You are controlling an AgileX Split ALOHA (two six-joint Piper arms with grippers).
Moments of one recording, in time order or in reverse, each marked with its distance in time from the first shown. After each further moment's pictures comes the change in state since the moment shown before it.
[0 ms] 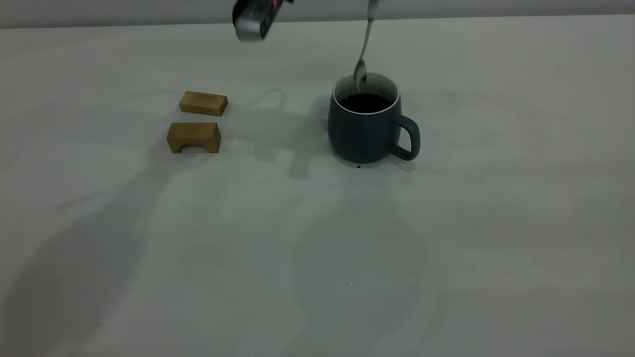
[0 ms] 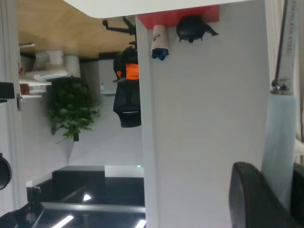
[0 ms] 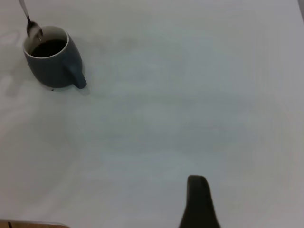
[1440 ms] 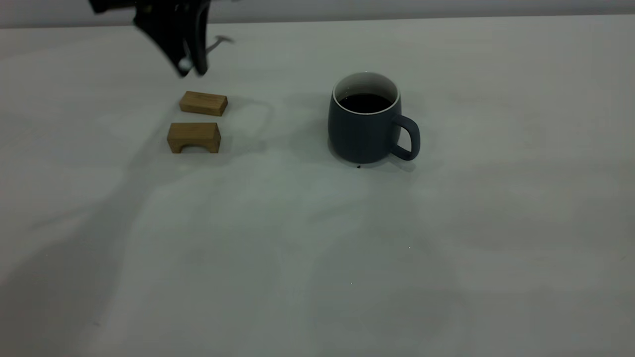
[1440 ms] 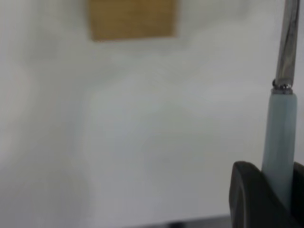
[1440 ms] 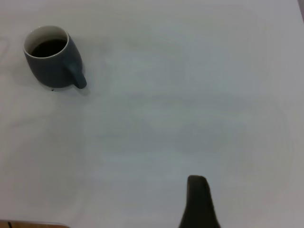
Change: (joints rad) left arm 0.000 -0.210 0.075 1.113 0.000 0.806; right arm 0.000 0.000 0.000 0.000 0.000 0.000
